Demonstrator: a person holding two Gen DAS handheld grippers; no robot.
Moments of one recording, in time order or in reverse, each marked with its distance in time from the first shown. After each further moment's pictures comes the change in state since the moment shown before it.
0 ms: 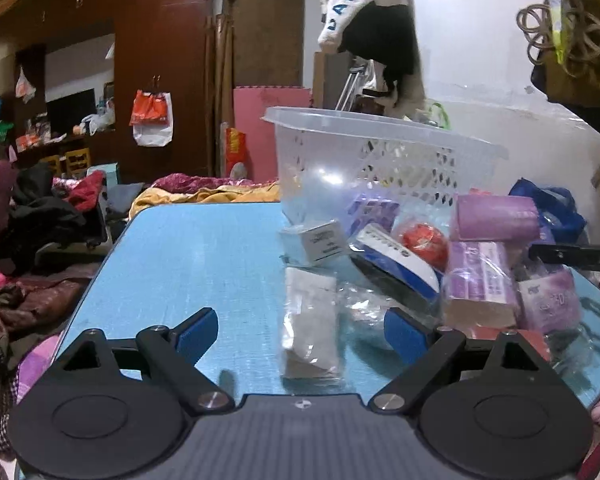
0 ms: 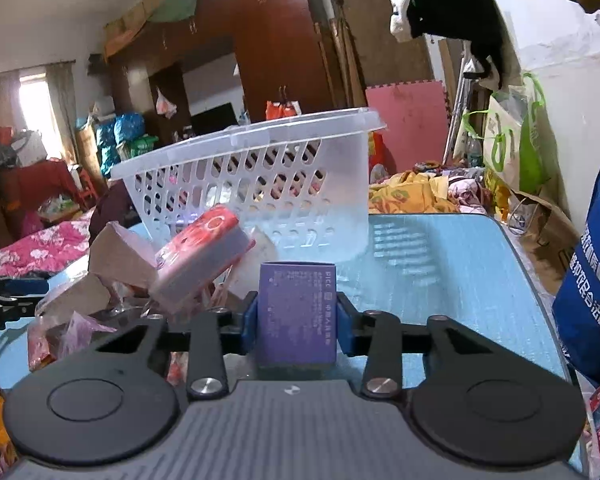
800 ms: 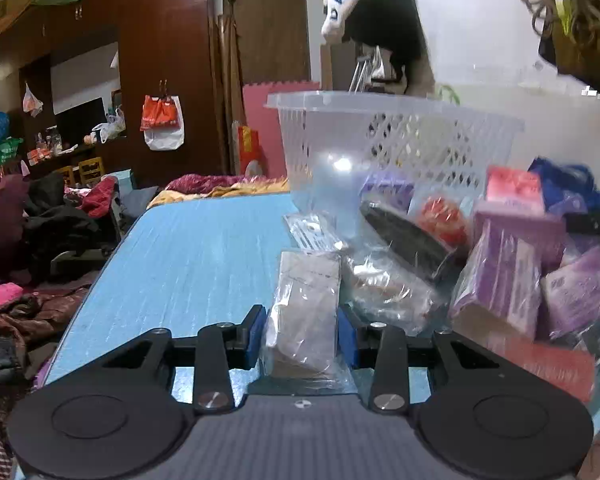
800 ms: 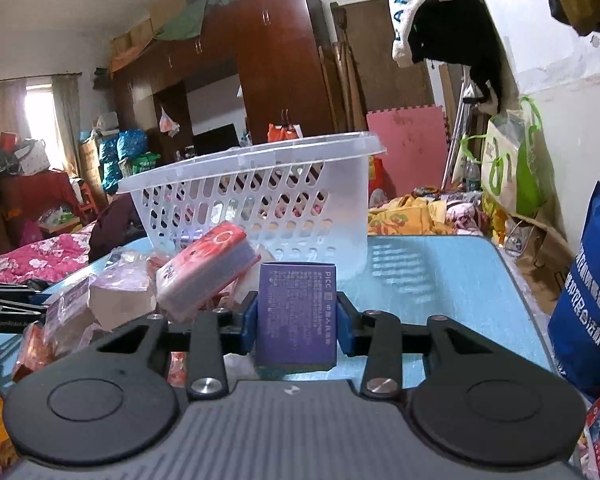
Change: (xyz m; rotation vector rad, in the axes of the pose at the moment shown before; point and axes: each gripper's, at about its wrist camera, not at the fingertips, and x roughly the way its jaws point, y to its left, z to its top) left arm 0.017 -0.009 -0.001 0.053 -0.005 0.066; right arm -0.007 0.005 -0.005 -0.029 -0.081 -0.005
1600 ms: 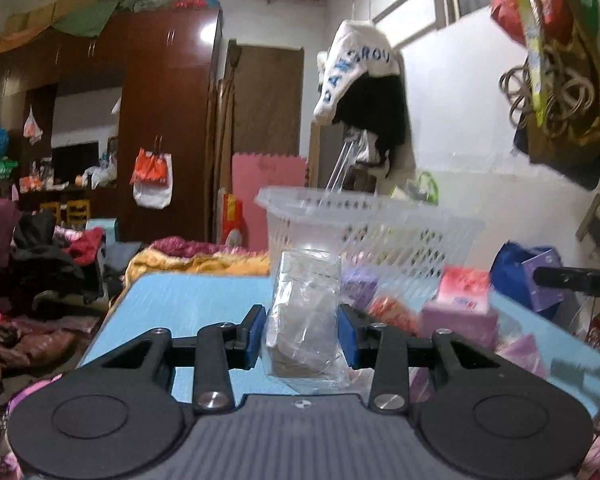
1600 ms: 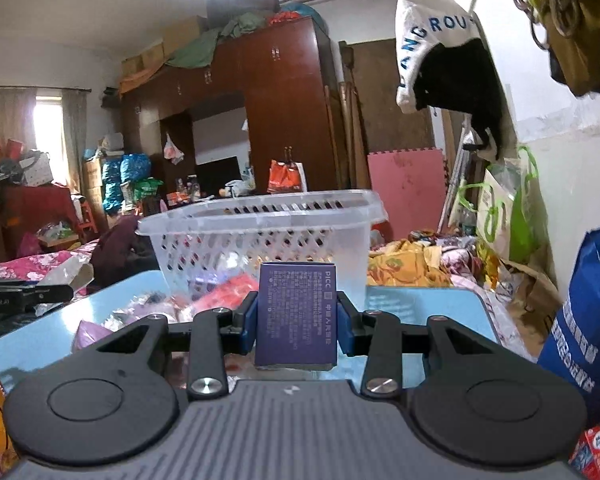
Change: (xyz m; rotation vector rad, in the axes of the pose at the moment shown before) left arm -0.041 -0.003 0.016 -0.075 -0.242 -0.077; right arm -0.027 0.015 0.022 -0.064 -0.109 -0.004
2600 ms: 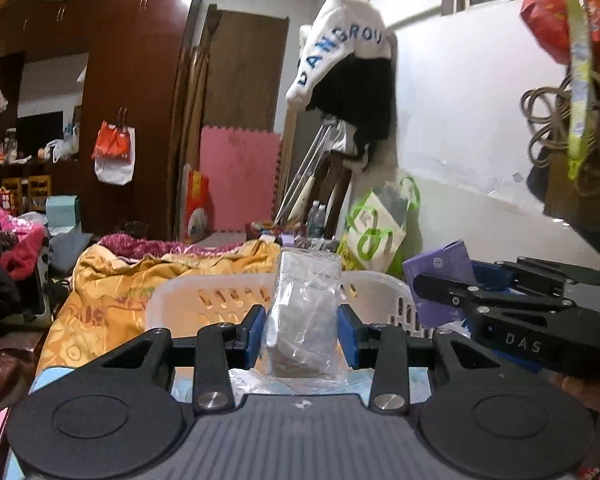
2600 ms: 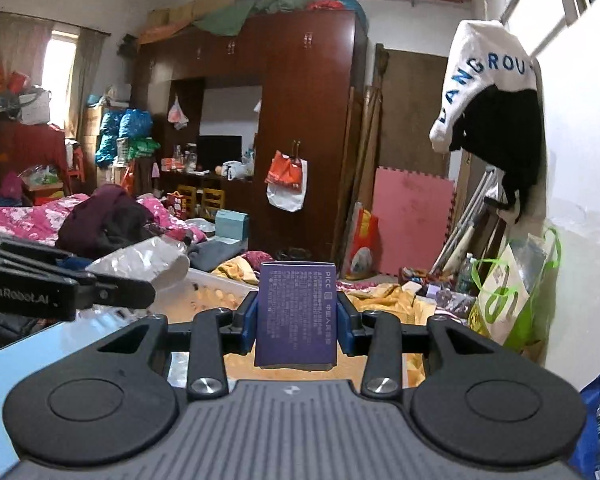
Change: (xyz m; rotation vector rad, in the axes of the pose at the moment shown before) left arm 0.151 -0.045 0.126 -0.062 0.137 -0.081; right arm 0.130 0.018 0.104 -0.207 0.059 -0.050
